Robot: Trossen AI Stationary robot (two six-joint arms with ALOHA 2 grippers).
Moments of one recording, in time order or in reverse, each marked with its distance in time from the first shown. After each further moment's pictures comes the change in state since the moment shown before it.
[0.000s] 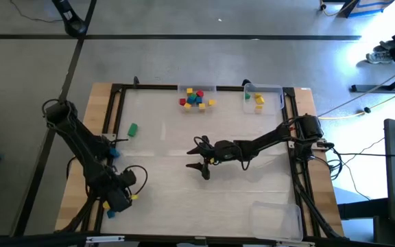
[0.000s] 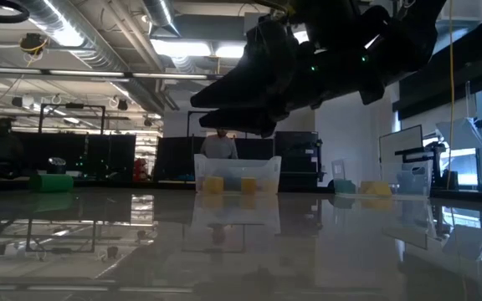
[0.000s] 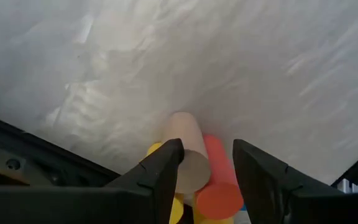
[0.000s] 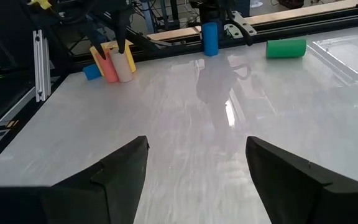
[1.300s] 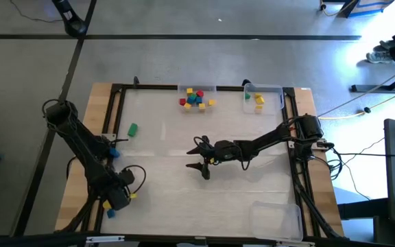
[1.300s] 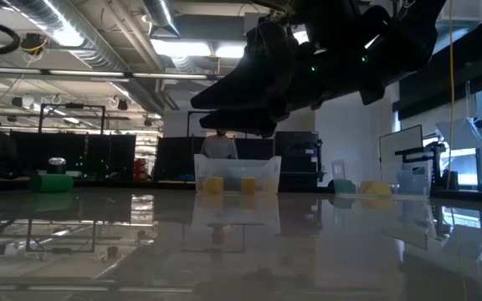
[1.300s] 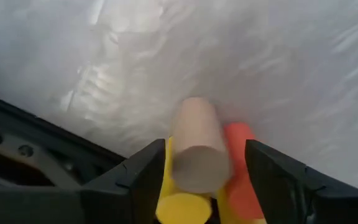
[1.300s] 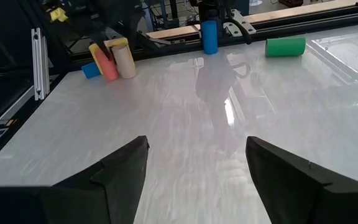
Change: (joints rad) left arm -0.005 0.001 -0.053 -0.001 0.072 0.007; right arm -0.001 -0.001 0.000 -0.006 0.002 0.000
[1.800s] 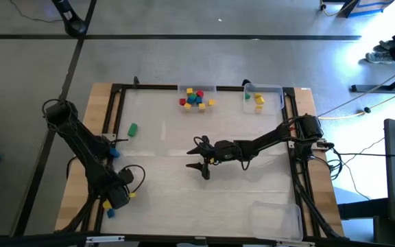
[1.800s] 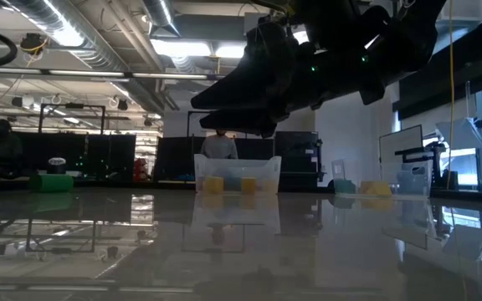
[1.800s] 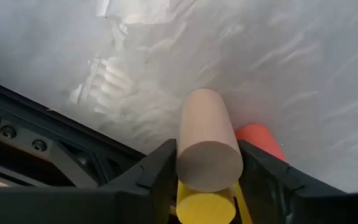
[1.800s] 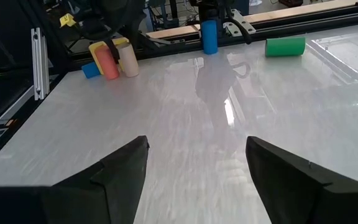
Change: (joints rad) left arm 0.000 0.000 -0.028 -0.009 0.029 0.013; right arm 0.000 0.000 0.000 0.000 0.000 0.000
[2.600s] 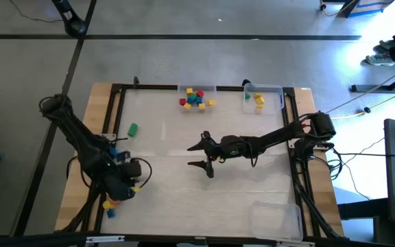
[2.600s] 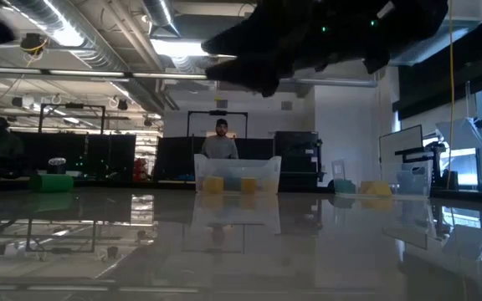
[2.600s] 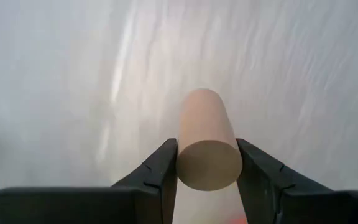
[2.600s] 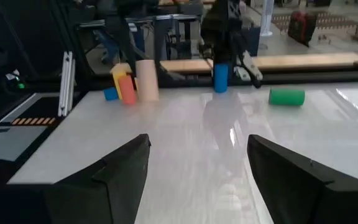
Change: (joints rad) left arm 0.105 -0.147 0.127 -0.040 -0.430 0.416; right arm 0.001 -0.143 -0.001 -0.056 -0.037 -0.112
